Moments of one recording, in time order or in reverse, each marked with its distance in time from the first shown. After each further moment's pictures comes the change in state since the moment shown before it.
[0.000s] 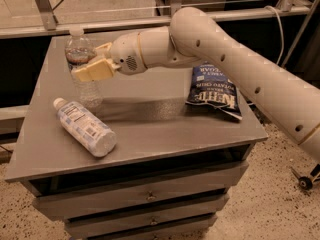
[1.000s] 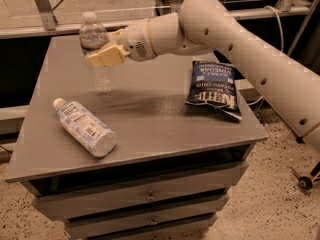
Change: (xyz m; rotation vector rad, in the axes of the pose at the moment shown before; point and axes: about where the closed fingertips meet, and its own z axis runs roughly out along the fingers) arm -0.008 -0.043 -0.028 0.115 0.038 -0.026
